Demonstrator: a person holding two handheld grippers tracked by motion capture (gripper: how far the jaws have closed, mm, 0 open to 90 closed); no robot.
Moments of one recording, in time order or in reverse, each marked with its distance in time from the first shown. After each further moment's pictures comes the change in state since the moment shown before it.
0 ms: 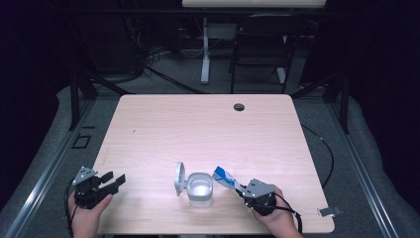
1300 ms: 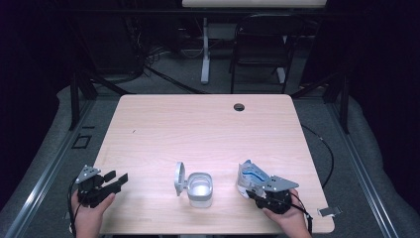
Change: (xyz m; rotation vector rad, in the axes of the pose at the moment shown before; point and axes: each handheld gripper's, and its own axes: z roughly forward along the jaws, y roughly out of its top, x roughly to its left) left arm -0.007 0.004 0.006 0.000 -0.013 0.002; right arm -0.028 -0.039 -0.010 -0.063 0.040 0.248
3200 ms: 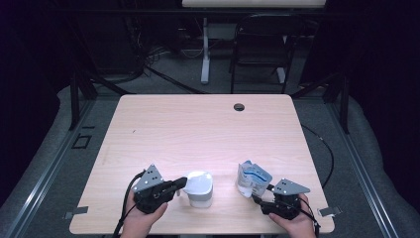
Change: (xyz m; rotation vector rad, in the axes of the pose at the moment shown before) left arm -0.167 0.035 0.004 -0.052 -0.429 0.347; right arm 0.000 -0.009 -0.022 -0.018 -0.051 0.084
